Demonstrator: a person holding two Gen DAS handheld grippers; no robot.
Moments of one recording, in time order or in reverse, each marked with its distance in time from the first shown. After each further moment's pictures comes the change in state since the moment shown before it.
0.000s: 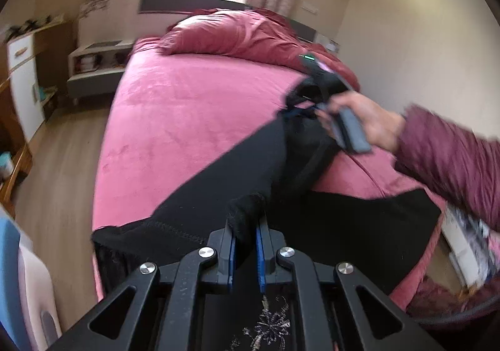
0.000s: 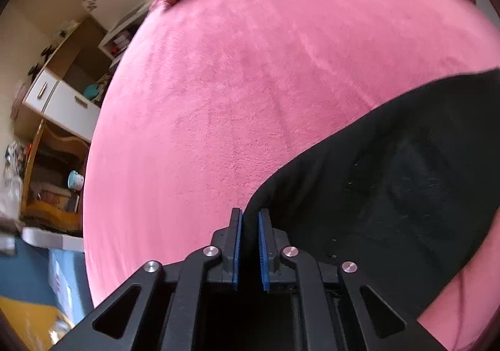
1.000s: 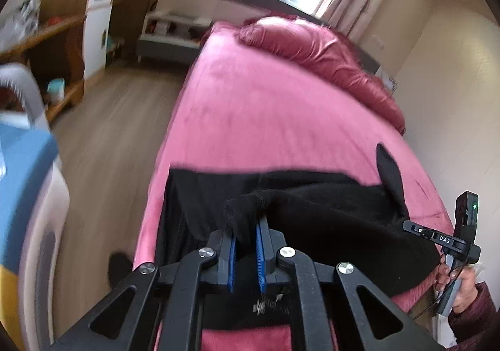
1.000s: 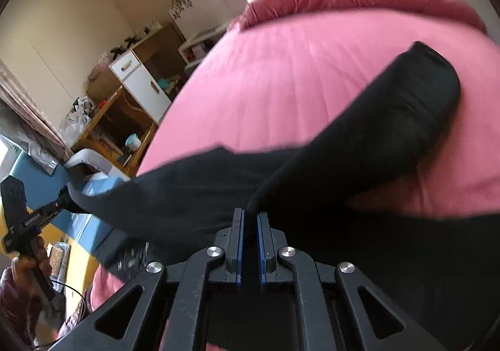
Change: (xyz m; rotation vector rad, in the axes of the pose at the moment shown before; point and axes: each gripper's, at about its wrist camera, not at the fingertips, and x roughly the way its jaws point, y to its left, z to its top) left arm -0.057 0.053 -0.053 -0.317 0.013 0.130; right arm -0.180 -0.047 -0.299 -0.173 -0.151 0.187
